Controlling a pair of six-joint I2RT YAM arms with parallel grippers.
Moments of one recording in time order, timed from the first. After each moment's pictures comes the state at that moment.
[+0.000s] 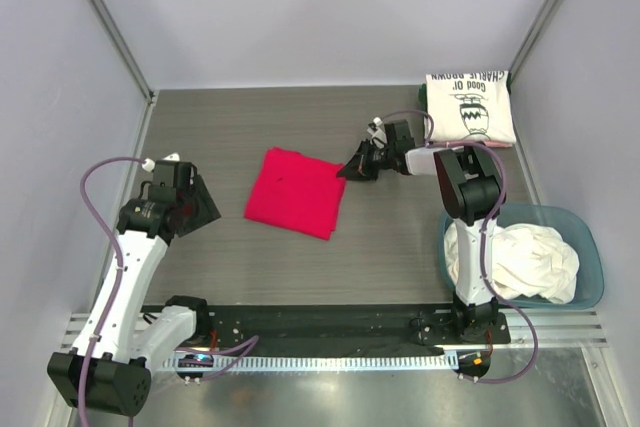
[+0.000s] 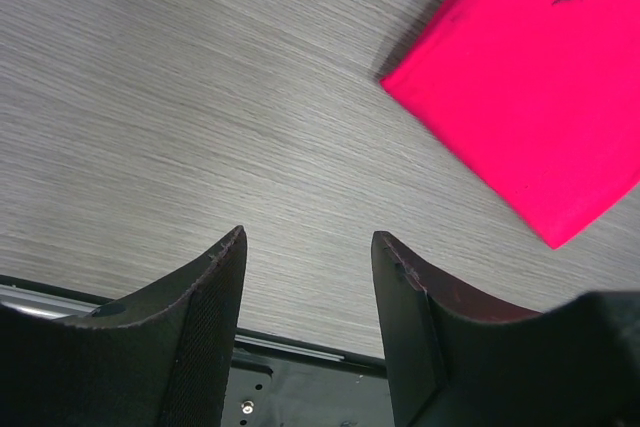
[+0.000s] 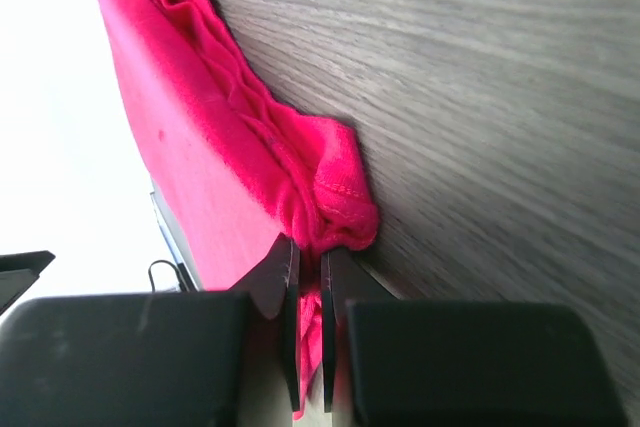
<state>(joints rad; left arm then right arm) -0.13 0.93 0.95 -0.98 -0.12 -0.56 0.28 2.19 1.29 0.11 -0.77 0.71</state>
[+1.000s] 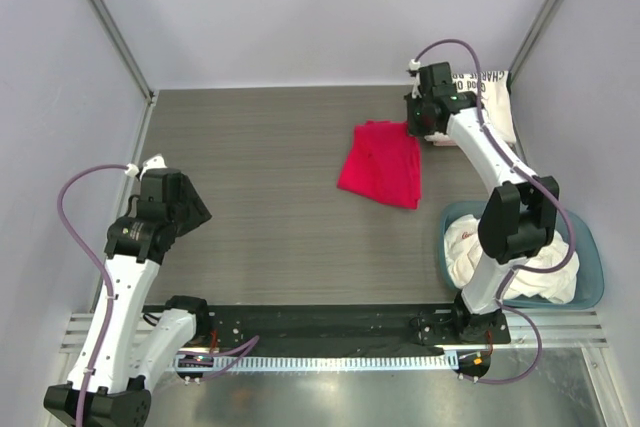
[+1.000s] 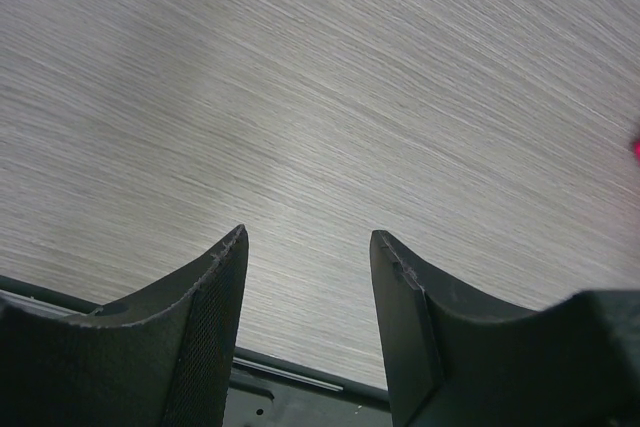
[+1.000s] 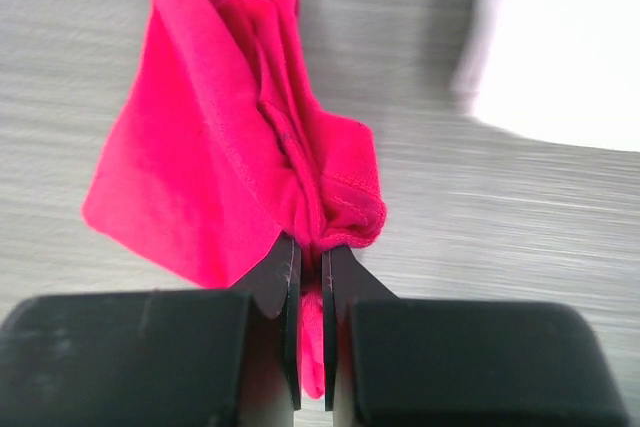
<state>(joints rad) -0.13 0.79 0.95 -0.98 -0.22 -0.58 0.21 1.78 1.62 -0.70 0.04 0.10</state>
